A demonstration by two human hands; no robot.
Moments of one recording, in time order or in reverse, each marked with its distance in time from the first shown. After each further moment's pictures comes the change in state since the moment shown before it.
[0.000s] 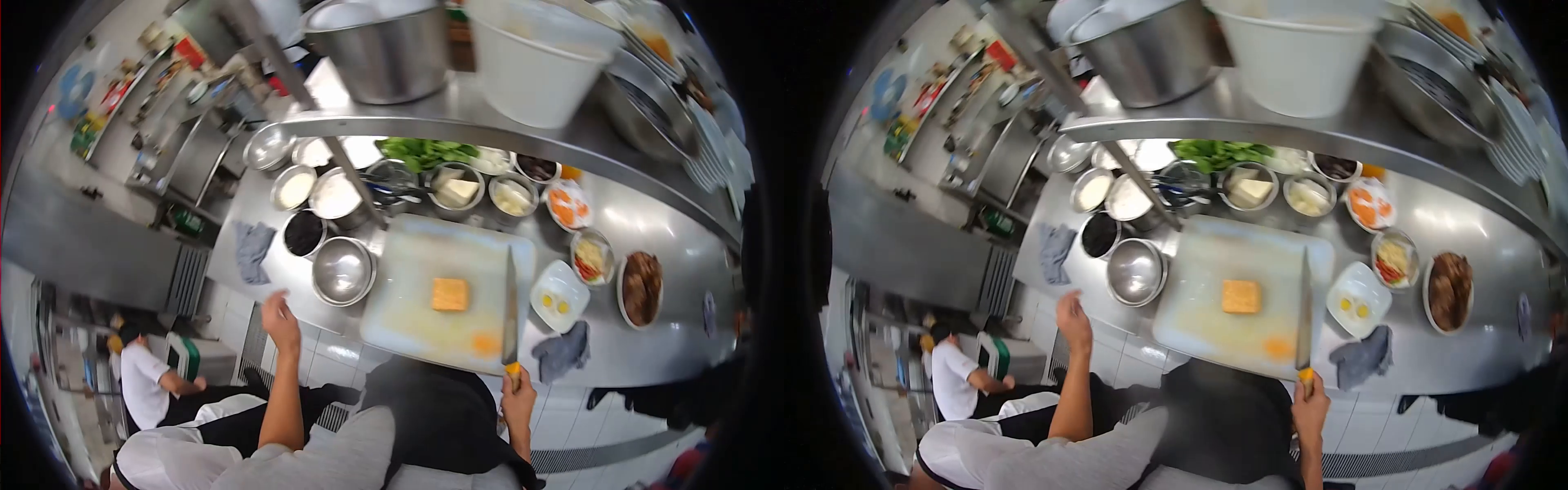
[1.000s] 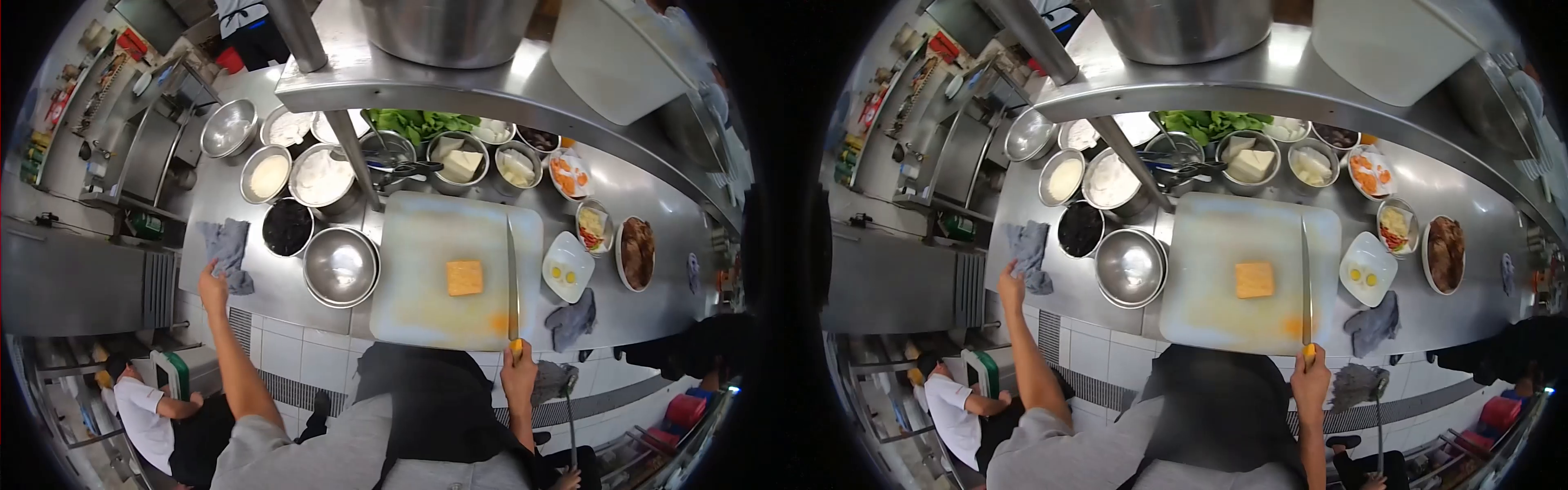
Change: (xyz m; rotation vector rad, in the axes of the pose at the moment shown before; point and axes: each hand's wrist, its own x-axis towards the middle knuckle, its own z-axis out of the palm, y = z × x) left_hand 0.146 -0.214 0.033 0.302 -0.331 -0.231; right_hand -0.020 -0.063 0.064 -0.284 0.187 -0.054
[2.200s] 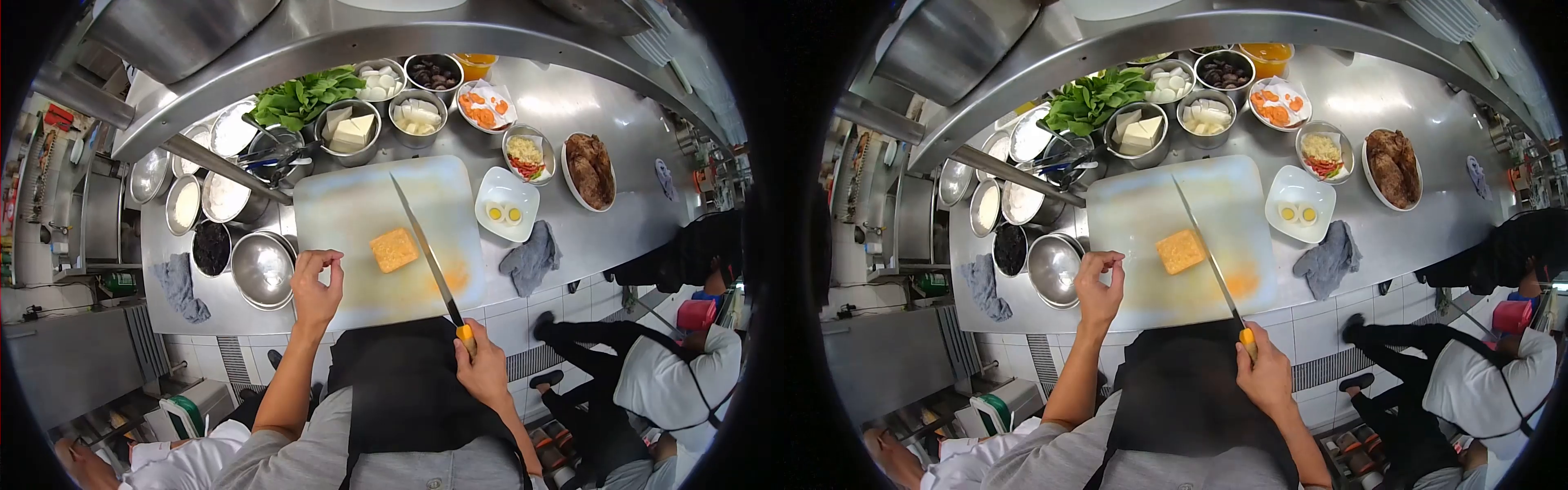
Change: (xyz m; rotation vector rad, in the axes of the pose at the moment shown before) left_hand -0.225 0.350 0.010 -0.759 -0.379 0.623; right_hand -0.043 -0.046 -0.069 0.053 -0.185 -0.051
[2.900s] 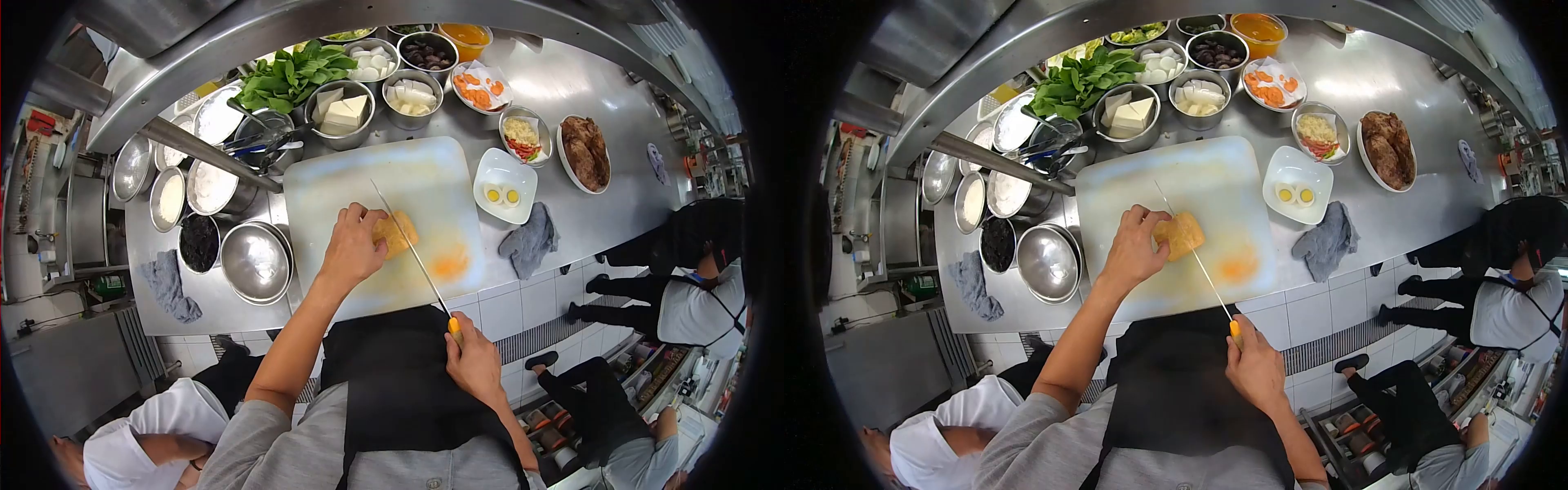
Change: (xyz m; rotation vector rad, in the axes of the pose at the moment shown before) left_hand 0.042 0.011 0.054 0.142 -0.439 0.174; right_hand -0.009 -0.018 0.022 -0.221 -0.068 0.049
